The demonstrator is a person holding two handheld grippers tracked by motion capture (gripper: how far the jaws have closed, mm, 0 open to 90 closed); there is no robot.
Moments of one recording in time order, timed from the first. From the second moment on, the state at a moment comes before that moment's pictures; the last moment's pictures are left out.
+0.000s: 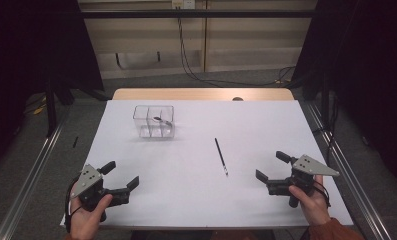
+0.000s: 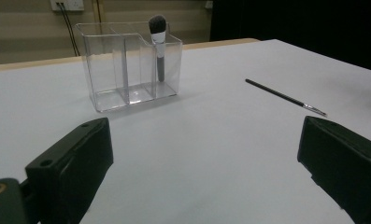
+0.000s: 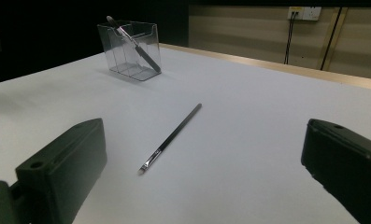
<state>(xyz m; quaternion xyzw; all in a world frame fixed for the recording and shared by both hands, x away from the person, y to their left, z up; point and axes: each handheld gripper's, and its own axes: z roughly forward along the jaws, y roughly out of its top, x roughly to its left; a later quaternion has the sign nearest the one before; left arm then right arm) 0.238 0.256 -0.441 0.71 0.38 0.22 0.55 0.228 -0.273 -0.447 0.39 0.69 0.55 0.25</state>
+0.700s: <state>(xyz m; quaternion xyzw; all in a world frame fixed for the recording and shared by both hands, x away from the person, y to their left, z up) 0.240 0.253 -0.440 0.72 0.37 0.22 0.55 0.266 -0.241 -0.438 0.37 0.73 0.53 0.23</state>
